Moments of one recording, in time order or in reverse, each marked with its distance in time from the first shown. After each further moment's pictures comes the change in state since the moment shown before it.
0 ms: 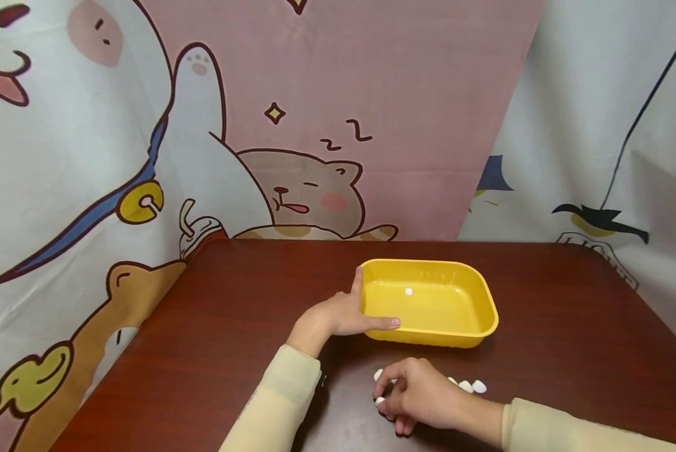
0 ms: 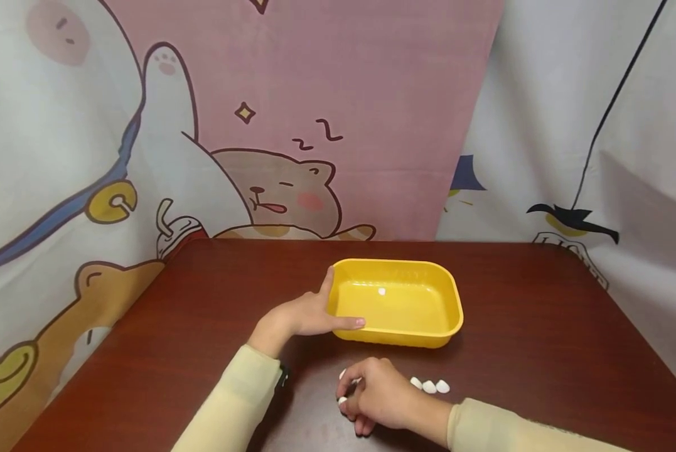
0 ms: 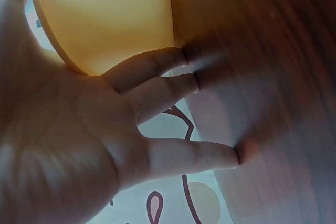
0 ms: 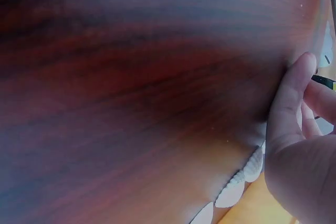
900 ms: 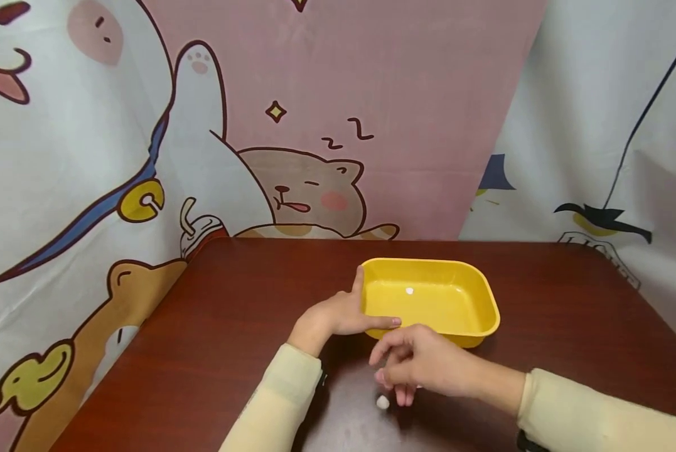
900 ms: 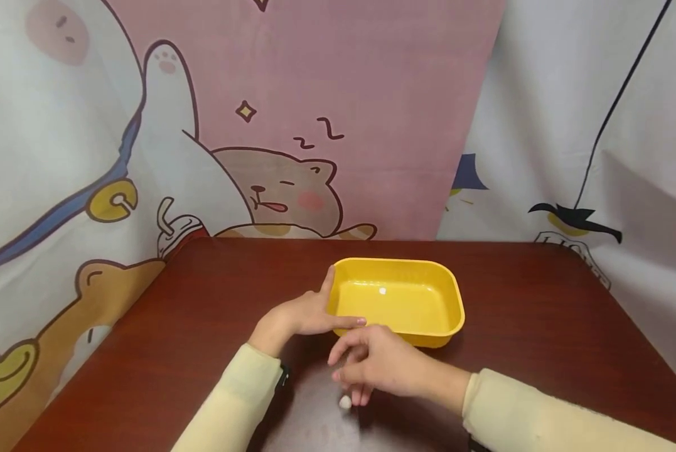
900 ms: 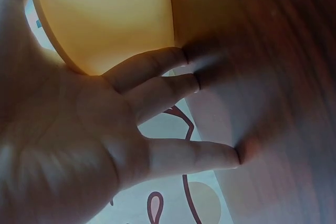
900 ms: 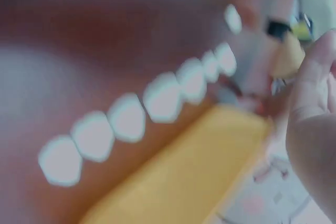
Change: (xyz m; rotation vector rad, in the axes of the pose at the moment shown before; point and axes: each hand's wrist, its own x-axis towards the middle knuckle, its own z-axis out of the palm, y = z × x) left_hand -0.001 -0.003 -0.001 0.003 -0.009 0.040; right_hand 0.001 -0.048 -0.037 0.016 -0.103 -0.132
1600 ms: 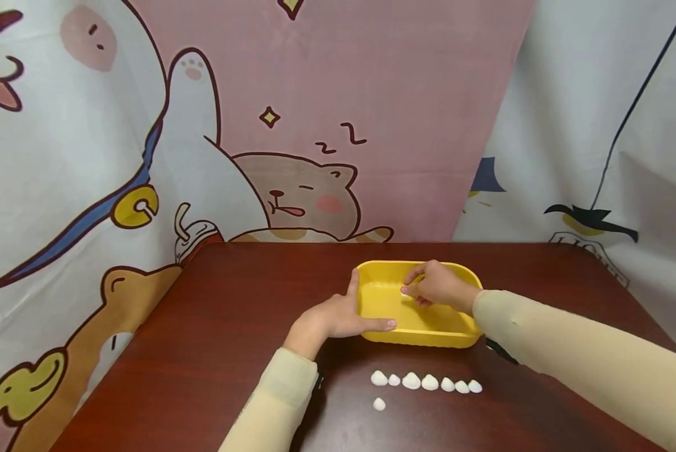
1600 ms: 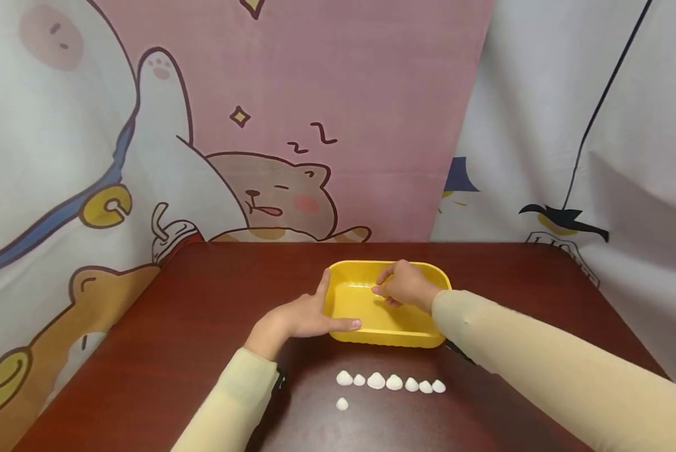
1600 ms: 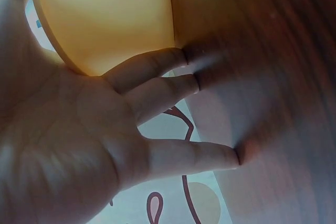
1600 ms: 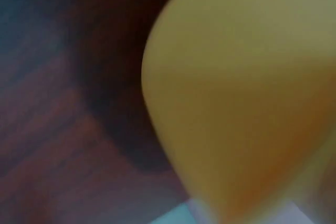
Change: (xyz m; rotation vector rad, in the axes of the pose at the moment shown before) left_hand 0.000 0.005 0.003 0.018 -0.012 -0.051; right_hand 0.065 0.030 -0.115 -0.322 0.428 0.314
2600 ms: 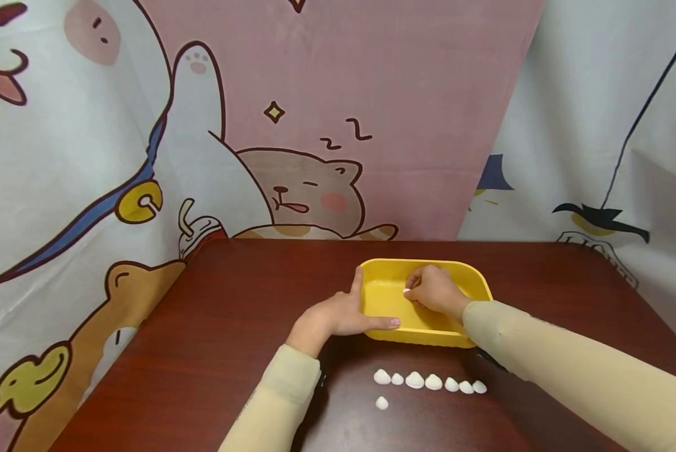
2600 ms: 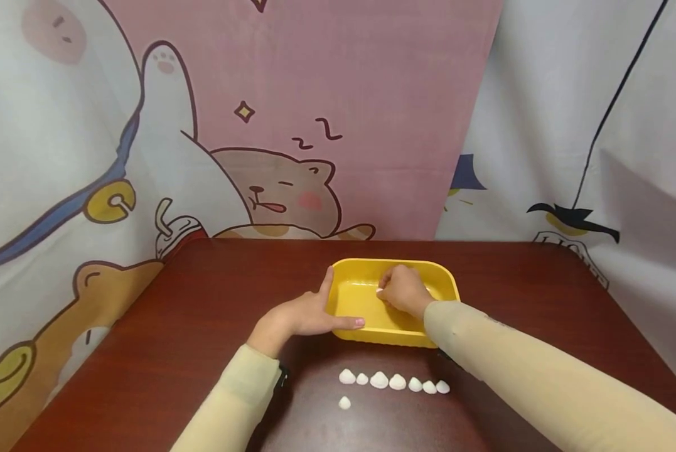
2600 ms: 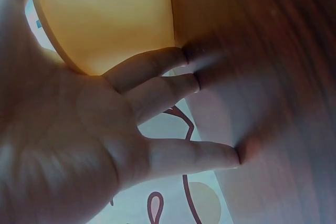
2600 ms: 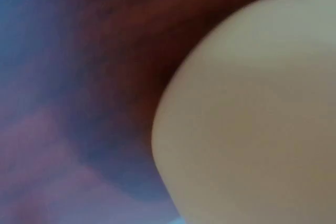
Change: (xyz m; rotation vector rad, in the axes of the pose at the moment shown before) left_hand 0.002 -0.003 -0.002 -0.012 0.014 0.016; right_hand 0.021 0.020 0.024 -0.198 0.141 -0.105
